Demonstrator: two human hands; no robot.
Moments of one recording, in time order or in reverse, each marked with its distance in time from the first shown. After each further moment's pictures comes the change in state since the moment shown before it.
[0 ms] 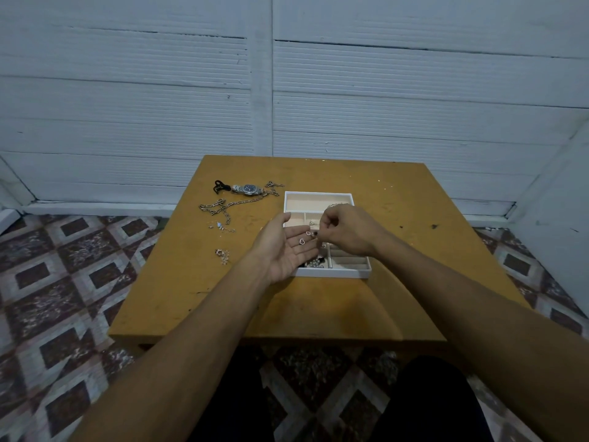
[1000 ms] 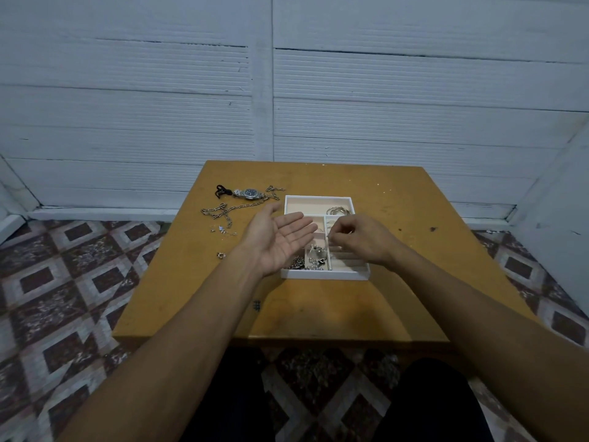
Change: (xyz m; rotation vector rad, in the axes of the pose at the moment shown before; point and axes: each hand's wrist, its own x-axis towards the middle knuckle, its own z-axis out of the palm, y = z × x) left_hand -0.012 0.019 -0.001 -0.113 -0.077 0.072; right_hand -0.020 0.021 -0.006 0.205 0.014 0.037
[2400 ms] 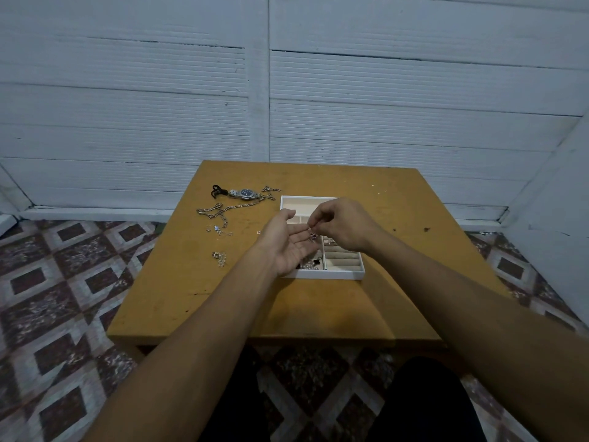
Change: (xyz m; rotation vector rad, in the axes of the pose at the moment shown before) left_hand 0.015 -0.017 0.016 0.094 0.069 -0.052; right_hand 0.013 -0.031 0.002 -0.104 0.015 -0.106
